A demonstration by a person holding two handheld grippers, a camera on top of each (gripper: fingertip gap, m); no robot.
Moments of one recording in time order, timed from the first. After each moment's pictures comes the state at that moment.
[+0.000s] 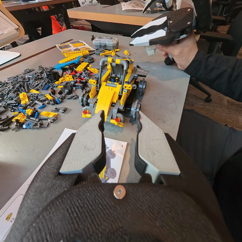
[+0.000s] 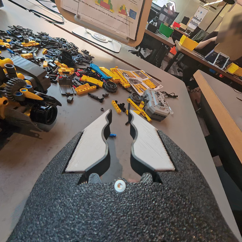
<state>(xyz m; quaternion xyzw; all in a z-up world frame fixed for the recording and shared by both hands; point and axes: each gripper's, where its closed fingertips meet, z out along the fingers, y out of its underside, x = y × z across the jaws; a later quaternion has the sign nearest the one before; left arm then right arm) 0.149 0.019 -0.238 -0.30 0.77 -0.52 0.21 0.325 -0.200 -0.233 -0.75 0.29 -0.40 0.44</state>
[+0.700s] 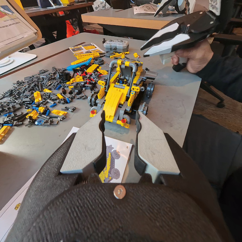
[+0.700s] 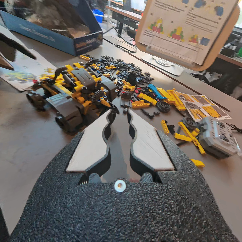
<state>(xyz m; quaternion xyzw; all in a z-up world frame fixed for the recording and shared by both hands) 0.157 0.026 -0.236 -0.32 0.75 -0.52 0.25 0.267 -0.140 -0.229 -0.79 0.14 -0.23 0.56</state>
